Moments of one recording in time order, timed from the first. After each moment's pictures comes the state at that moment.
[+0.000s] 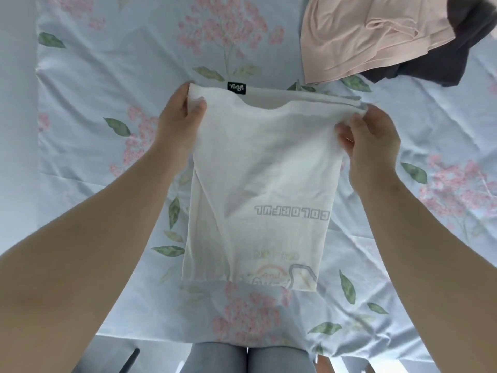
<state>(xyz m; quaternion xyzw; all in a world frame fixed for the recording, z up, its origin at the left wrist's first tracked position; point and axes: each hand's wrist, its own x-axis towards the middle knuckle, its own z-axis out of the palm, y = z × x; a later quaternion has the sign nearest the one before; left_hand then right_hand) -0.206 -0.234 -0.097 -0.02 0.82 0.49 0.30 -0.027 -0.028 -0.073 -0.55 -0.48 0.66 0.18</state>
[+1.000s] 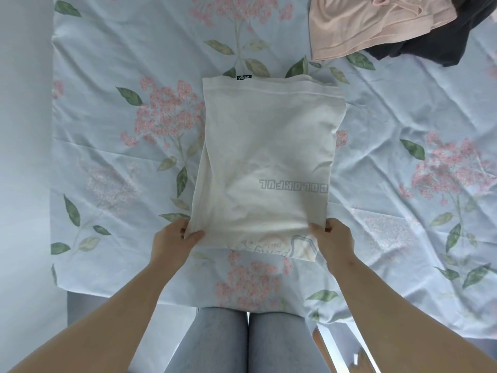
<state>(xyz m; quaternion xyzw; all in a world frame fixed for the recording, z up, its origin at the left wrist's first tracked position) -0.025 -0.409 -0.107 -0.02 0.90 0.15 0.41 0.127 -0.149 -0.107 -0.64 -0.59 0.45 -0.20</state>
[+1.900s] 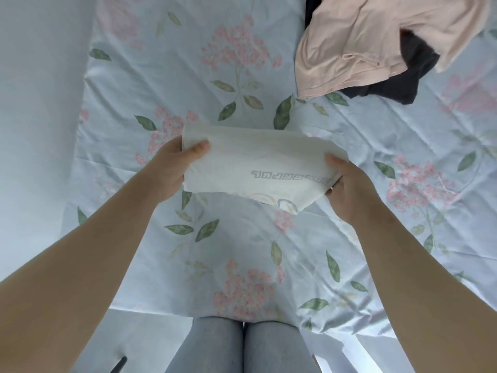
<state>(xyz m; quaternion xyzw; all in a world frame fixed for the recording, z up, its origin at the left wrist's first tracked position) -0.142 -0.309 -0.006 -0.04 0.66 0.59 0.46 0.036 -0.082 -0.010 -0.51 -0.36 0.78 0.05</state>
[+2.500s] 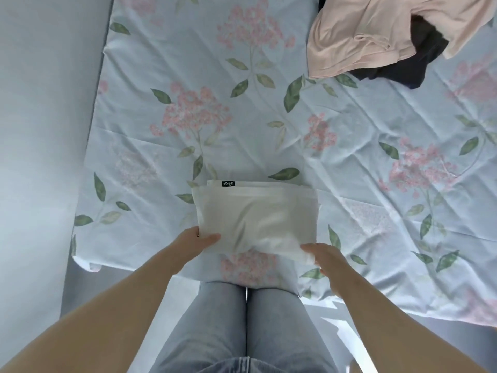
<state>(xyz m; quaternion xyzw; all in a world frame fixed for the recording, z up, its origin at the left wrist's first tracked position) 0.016 -0.426 -0.056 -0.16 0.74 0.31 0.58 0.183 -0.186 -0.040 -0.62 -0.47 0.57 -0.27</state>
